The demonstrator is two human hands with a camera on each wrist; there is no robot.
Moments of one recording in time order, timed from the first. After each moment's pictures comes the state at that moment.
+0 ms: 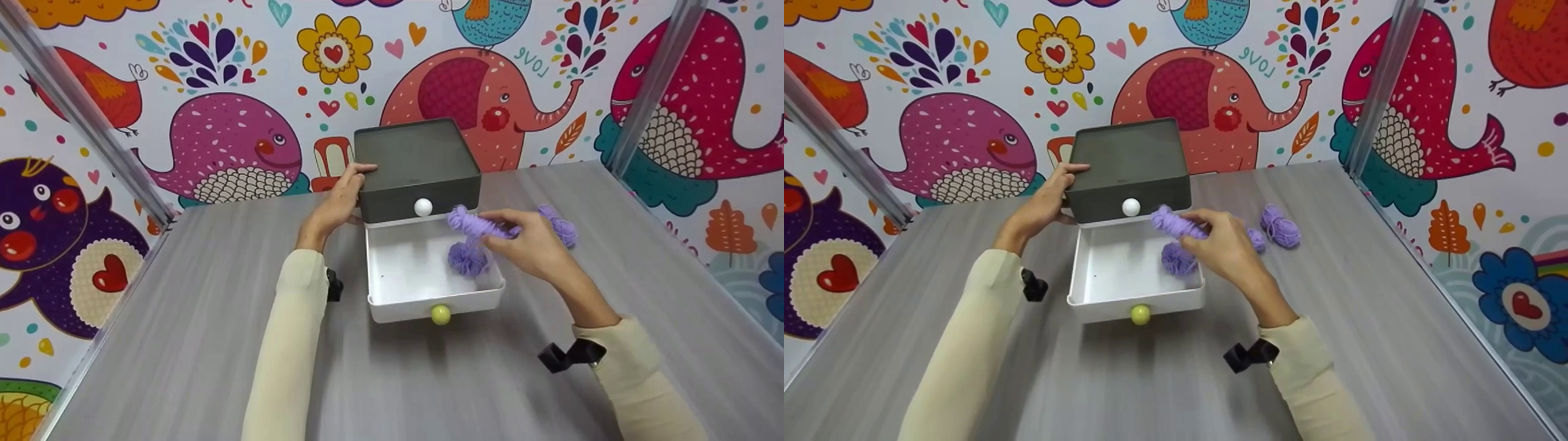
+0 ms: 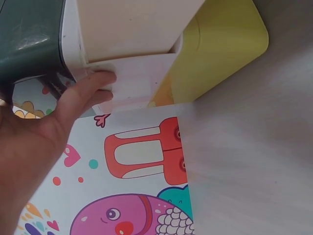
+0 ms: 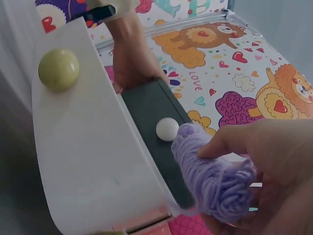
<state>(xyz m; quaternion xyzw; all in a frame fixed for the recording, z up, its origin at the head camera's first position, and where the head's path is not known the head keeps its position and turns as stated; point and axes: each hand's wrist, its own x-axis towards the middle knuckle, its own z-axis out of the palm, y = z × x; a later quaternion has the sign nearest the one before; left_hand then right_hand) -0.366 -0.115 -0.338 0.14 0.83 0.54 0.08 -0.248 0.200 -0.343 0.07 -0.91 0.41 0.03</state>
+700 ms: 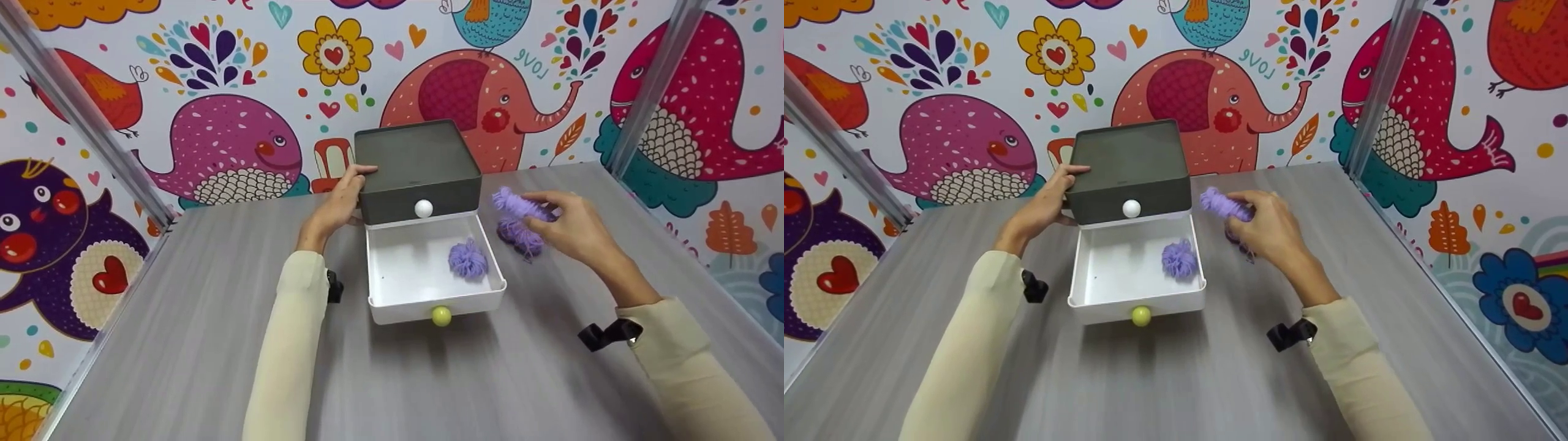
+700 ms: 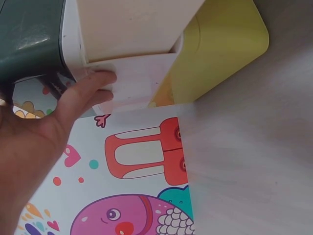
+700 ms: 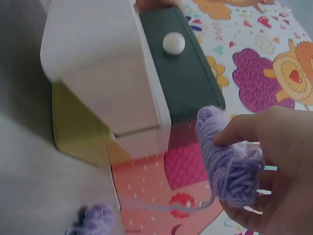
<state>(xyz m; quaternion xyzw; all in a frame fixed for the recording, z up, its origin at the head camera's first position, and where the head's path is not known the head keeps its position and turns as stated) -0.366 -0.117 -0.338 0.14 0.83 0.53 0.09 -0.270 0.259 -0.340 0.06 -0.93 0.35 0.08</state>
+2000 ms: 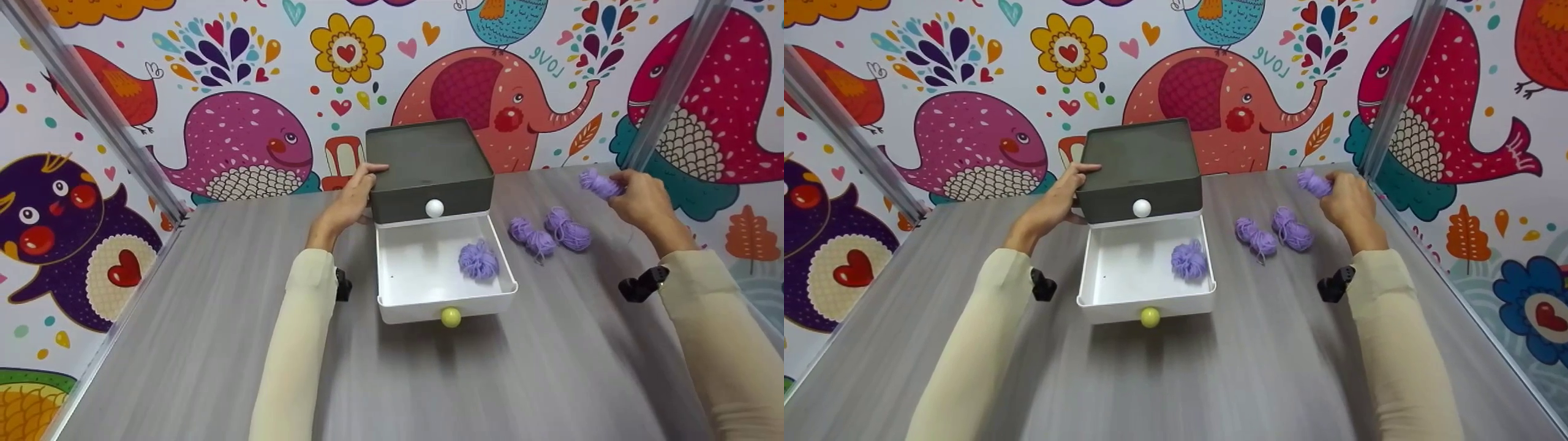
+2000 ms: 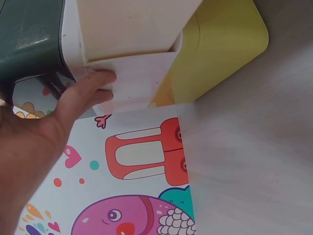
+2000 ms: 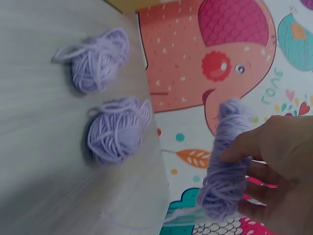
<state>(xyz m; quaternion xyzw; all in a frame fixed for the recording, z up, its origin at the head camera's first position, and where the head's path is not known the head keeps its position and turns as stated) -0.366 -0.116 -0.339 0.14 0.83 0.53 0.08 -0.341 0.370 -0.355 -0.04 -0.95 0.30 0.03</state>
